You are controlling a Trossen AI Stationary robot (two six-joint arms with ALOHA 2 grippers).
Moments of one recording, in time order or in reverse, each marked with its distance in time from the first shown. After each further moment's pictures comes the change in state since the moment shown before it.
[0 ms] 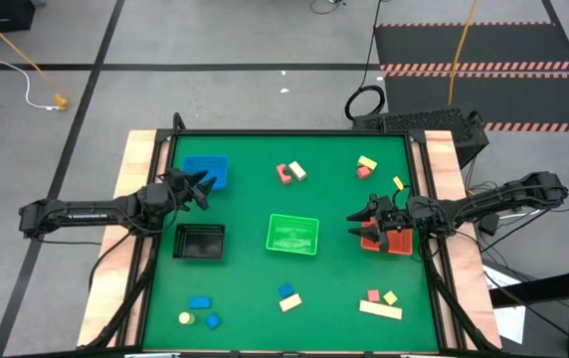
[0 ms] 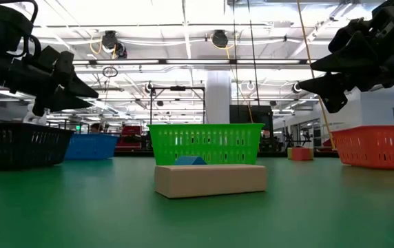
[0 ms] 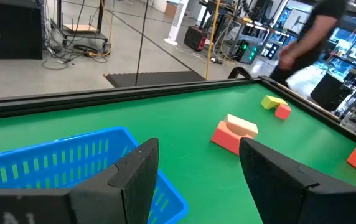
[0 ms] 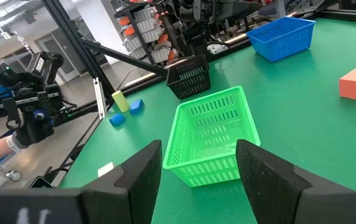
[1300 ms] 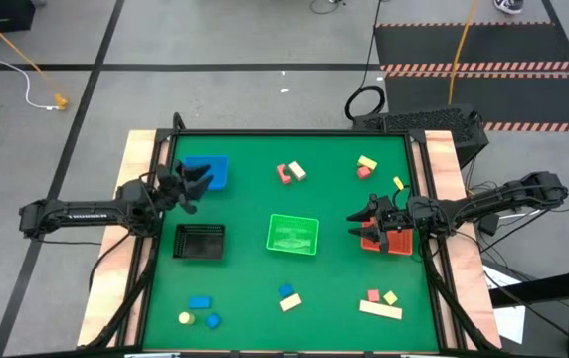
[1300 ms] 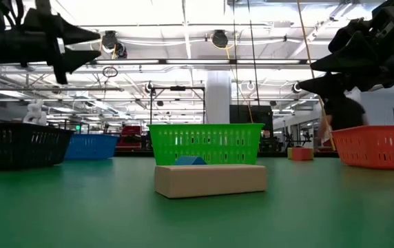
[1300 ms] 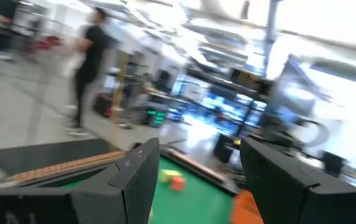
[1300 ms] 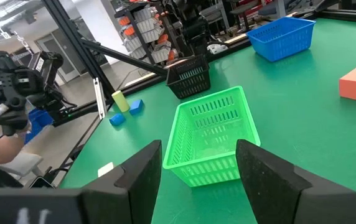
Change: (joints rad) left arm -0.001 0.000 0.000 0.481 0.306 0.133; right arm 0.000 0.000 0.000 0.000 0.000 0.000
